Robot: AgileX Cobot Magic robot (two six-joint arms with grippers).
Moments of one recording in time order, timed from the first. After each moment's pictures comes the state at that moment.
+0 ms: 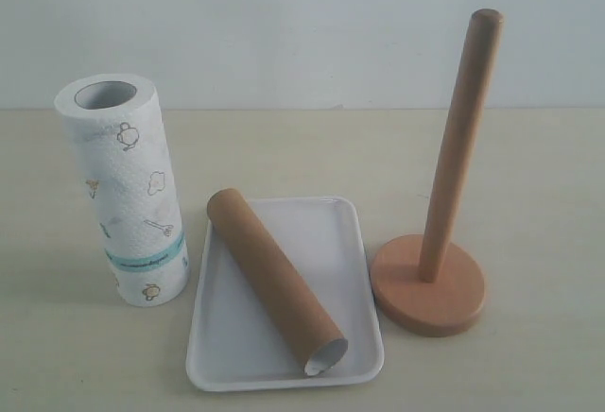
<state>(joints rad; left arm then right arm) -0.18 0.00 0.00 -0.03 0.33 -0.01 0.05 0.32 -0.41 -1.74 -0.01 1.77</state>
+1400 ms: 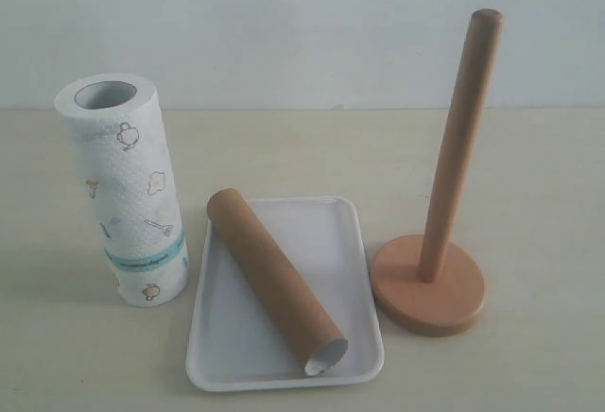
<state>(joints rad) -0.18 0.00 0.00 -0.03 0.33 -0.01 -0.09 0.02 -0.02 -1.35 -0.36 1.79</state>
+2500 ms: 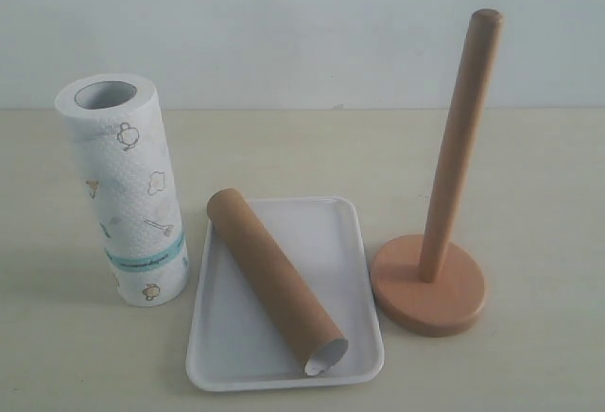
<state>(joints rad) -0.18 0.00 0.00 -0.03 0.33 -0.01 -0.09 0.02 0.00 -0.14 0.37 0.33</state>
